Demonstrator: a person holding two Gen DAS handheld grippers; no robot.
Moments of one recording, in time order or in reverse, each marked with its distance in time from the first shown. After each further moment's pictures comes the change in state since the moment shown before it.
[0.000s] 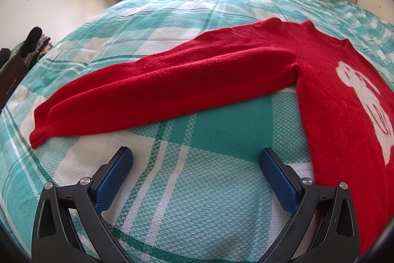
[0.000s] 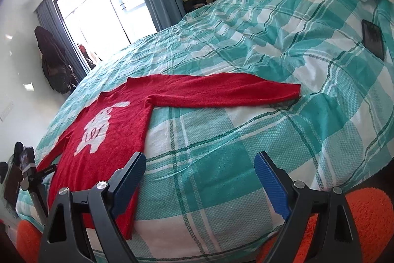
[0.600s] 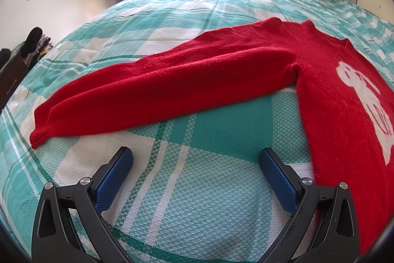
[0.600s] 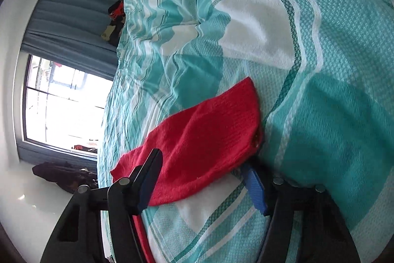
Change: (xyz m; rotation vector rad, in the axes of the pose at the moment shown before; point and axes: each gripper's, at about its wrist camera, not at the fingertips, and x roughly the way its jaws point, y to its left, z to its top) left arm 0.000 0.000 0.000 0.000 0.000 0.001; right arm 0.124 -0.155 0.067 0.770 0.059 0.065
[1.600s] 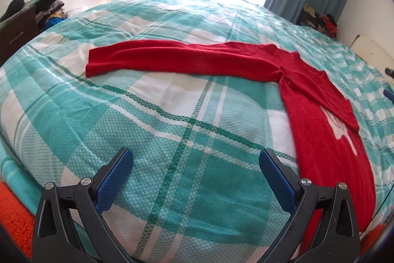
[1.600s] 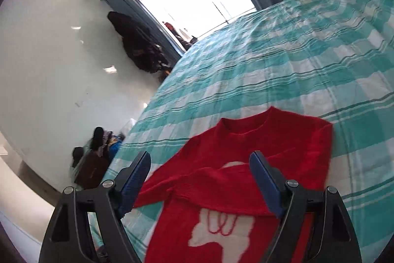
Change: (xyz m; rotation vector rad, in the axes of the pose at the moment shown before) left arm -0.081 0.065 -0.067 -0.225 -0.043 -0.143; right arm 0.071 0.318 -0.167 -0.907 0.288 0.295
